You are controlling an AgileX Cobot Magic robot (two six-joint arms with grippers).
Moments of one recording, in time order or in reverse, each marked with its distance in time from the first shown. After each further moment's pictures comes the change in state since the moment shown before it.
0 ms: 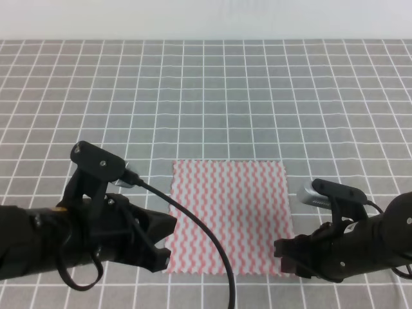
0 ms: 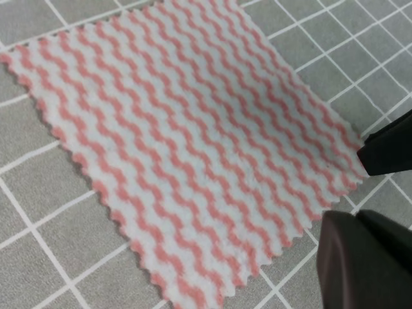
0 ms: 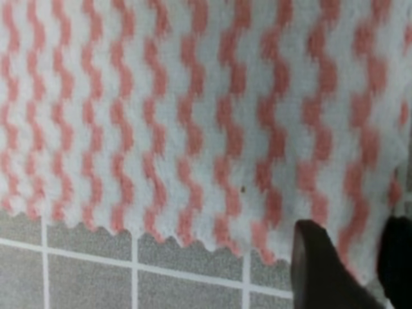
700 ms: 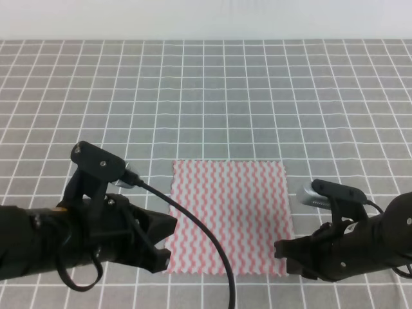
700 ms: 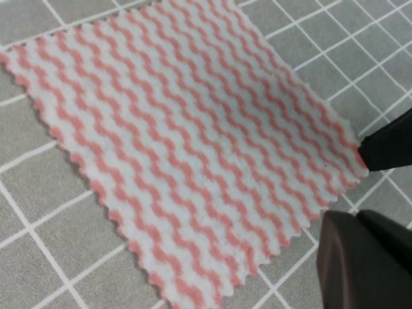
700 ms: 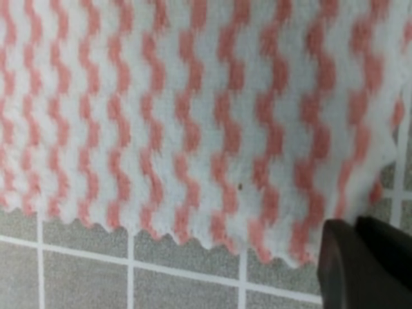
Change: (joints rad) left arm 0.000 -0.002 0.000 0.000 0.002 0.023; right arm -0.001 -0.004 -0.006 -0.014 0.001 -0.007
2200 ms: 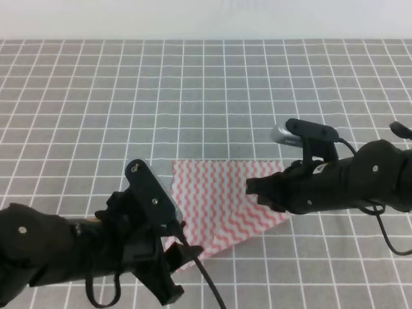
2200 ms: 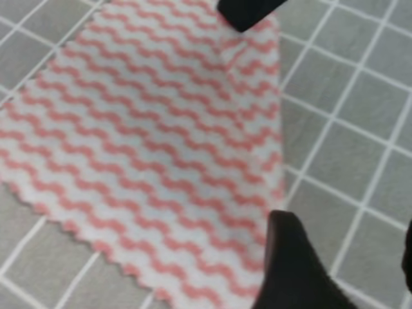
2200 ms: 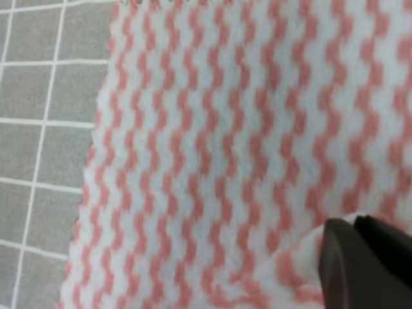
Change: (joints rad) left arm -0.116 0.111 -0.002 -0.063 -0.096 0.467; right arm -0.006 0.102 -0.252 -0.036 -0.077 -0.026
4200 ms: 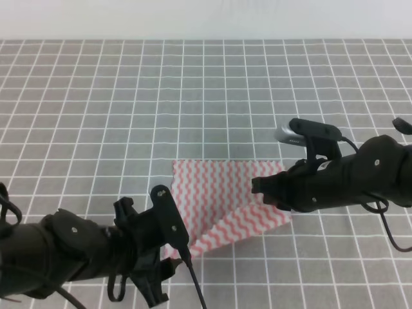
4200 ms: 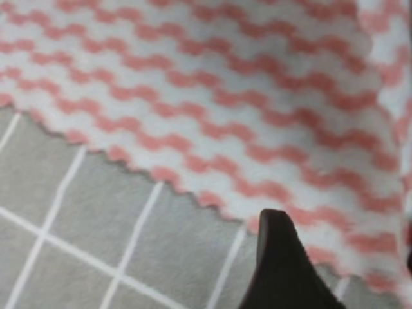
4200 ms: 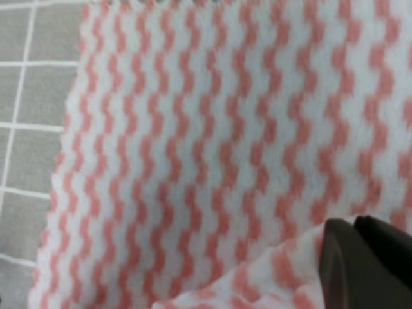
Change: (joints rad) left arm 0.001 0.240 -0.004 -0.005 -0.192 0.272; right arm -0.031 0.030 -0.020 0.005 0.026 -0.046
